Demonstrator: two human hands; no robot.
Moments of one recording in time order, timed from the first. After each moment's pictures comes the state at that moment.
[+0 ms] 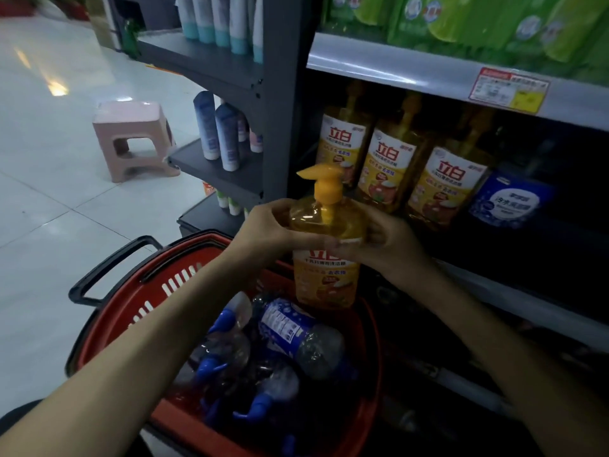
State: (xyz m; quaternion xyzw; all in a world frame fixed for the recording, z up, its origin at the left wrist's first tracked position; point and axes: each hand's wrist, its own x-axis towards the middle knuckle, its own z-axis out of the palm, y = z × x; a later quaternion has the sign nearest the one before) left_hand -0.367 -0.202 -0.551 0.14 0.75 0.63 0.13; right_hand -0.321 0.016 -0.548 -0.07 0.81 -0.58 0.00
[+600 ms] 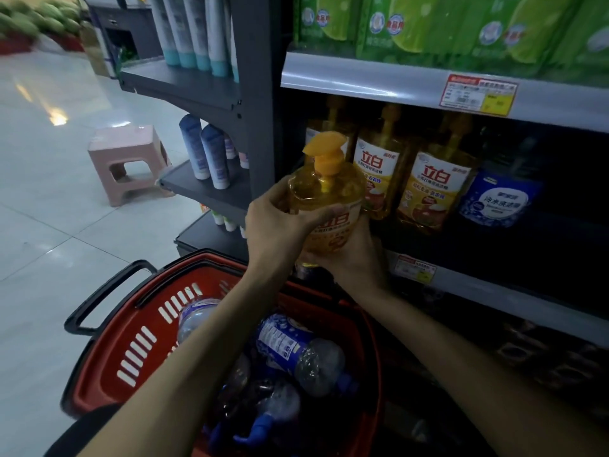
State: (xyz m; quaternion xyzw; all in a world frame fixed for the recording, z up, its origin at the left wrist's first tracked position) left_hand -0.369 -0.149 -0.533 0.11 0.73 0.67 -0.11; right_hand -0.356 -0.012 -0.593 0.06 0.85 -0.49 -0.19
